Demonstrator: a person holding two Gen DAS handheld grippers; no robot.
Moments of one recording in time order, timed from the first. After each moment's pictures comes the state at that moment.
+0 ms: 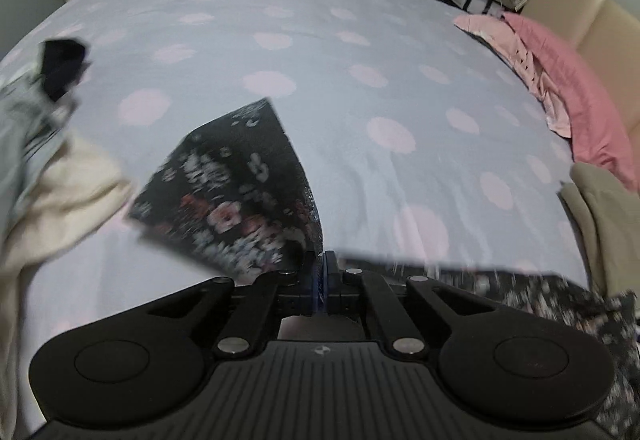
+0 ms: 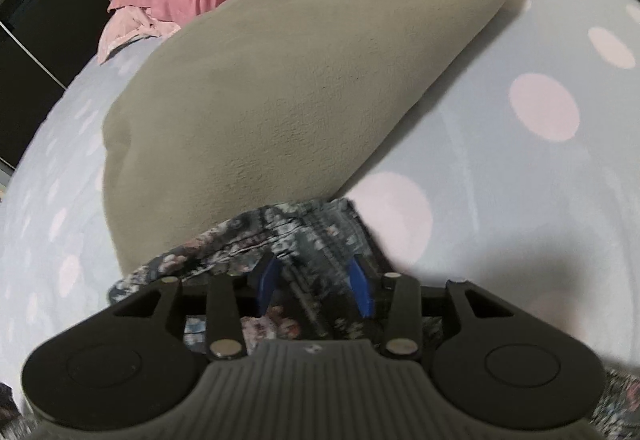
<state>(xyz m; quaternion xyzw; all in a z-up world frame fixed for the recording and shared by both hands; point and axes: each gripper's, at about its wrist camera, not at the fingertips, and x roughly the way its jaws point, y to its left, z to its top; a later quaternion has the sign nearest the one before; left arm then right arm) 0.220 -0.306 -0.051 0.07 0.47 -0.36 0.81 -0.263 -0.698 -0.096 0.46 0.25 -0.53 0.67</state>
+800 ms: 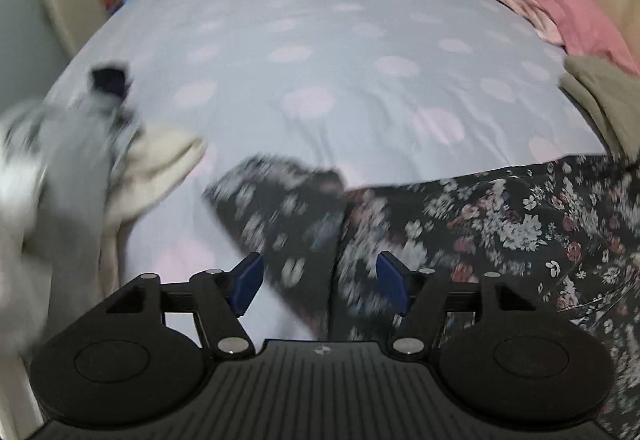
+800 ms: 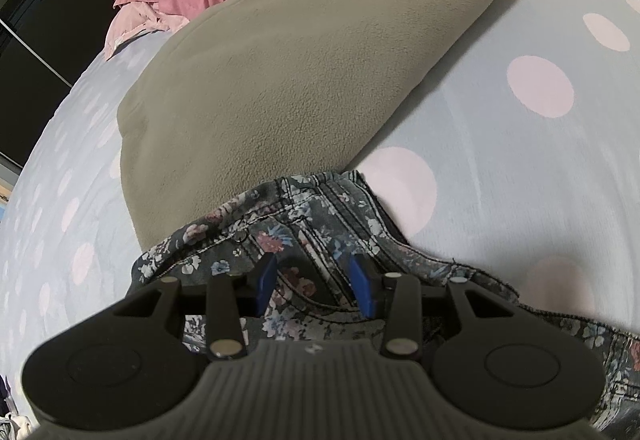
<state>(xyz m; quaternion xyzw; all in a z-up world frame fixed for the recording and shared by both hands) 0.158 -0.259 -0.029 0.23 0.41 -0.36 0.80 -0.263 -0.678 -0.089 0.47 0.25 -0.53 0.66</state>
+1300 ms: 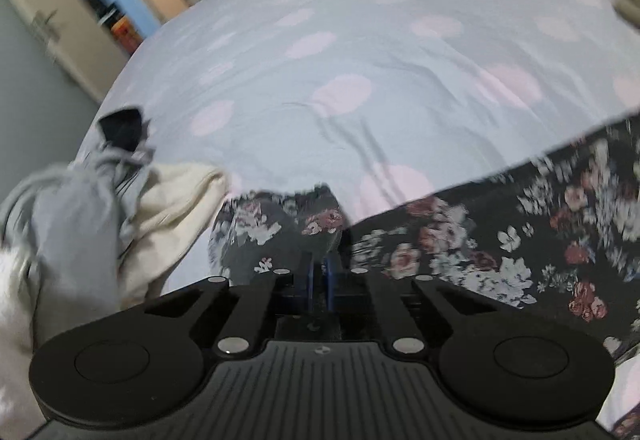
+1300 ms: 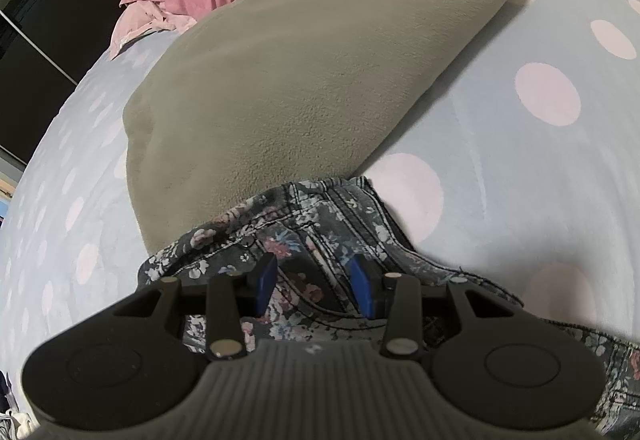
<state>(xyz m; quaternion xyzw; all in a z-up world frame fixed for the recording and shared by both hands) 0.180 -0.292 -0.084 0.34 0.36 -0.29 0.82 -0.260 -0.683 -0.088 0.47 0.25 -0.52 0.67</state>
